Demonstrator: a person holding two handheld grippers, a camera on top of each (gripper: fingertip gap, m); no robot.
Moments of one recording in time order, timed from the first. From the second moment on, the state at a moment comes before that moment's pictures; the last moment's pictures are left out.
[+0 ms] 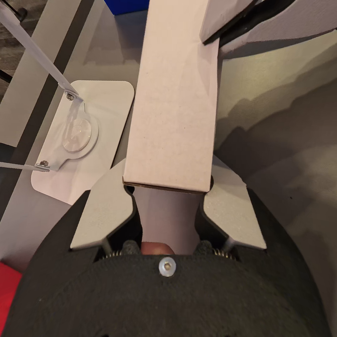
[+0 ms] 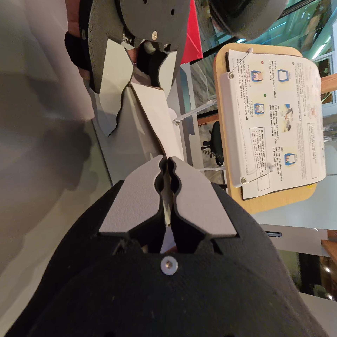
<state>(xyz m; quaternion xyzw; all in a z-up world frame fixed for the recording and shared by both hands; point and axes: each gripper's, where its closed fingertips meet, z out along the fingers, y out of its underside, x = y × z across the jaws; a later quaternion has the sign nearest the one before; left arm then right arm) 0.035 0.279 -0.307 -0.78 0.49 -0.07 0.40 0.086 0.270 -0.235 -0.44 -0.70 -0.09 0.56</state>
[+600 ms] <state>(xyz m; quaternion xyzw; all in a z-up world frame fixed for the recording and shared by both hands) 0.036 0.283 -0.309 -0.80 0.47 -0.09 0.36 0.065 0.276 -0.244 -0.38 -0.73 -0.17 0.54</state>
